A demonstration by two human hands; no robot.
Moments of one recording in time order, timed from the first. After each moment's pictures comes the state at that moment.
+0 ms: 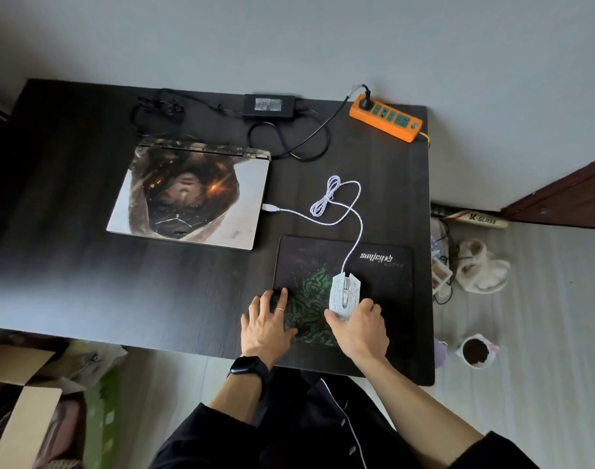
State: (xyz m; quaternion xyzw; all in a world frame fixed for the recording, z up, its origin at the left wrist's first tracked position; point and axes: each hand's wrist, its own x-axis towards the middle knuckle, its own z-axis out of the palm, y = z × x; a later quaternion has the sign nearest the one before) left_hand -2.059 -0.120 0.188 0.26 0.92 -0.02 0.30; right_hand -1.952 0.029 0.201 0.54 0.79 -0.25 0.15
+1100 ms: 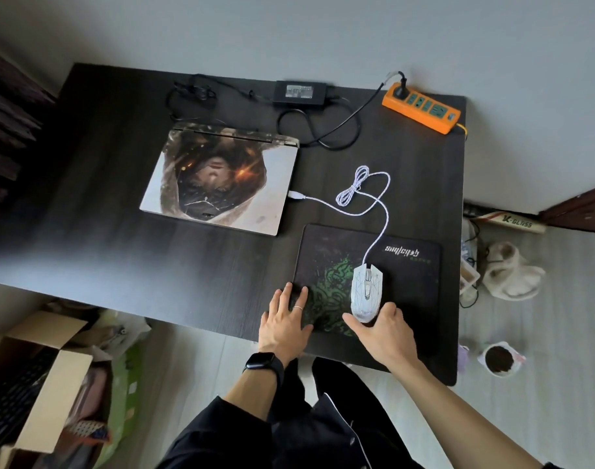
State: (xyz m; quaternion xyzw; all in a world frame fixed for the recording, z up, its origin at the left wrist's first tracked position) left_hand -2.042 -0.140 0.183 0.26 0.91 0.03 0.33; right_hand -1.921 0.036 0.188 0.45 0.83 -0.27 0.18
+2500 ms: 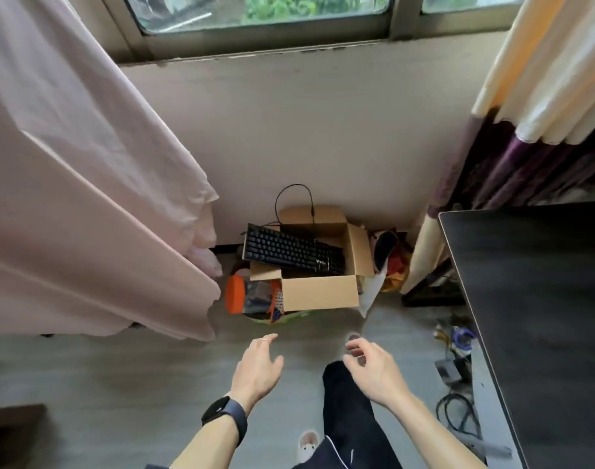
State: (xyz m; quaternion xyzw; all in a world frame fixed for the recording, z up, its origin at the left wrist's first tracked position) left_hand -1.963 -0.798 0.210 -0.44 0.81 0.36 0.17; right_hand -2.136 -0.609 0.231 -0.22 0.85 -0.24 0.41
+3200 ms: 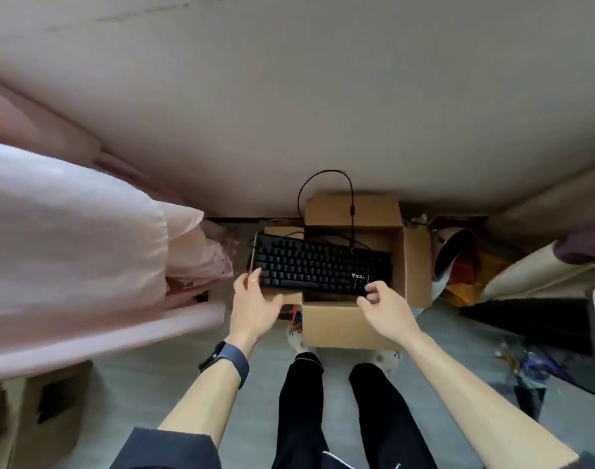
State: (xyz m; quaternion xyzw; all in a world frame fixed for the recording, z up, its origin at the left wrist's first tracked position) left_hand -2.169 -1.030 0.153 -0.61 0.69 0.35 0.14; right_hand -2.367 -0.862 0.098 -0.22 0.80 -0.19 0.52
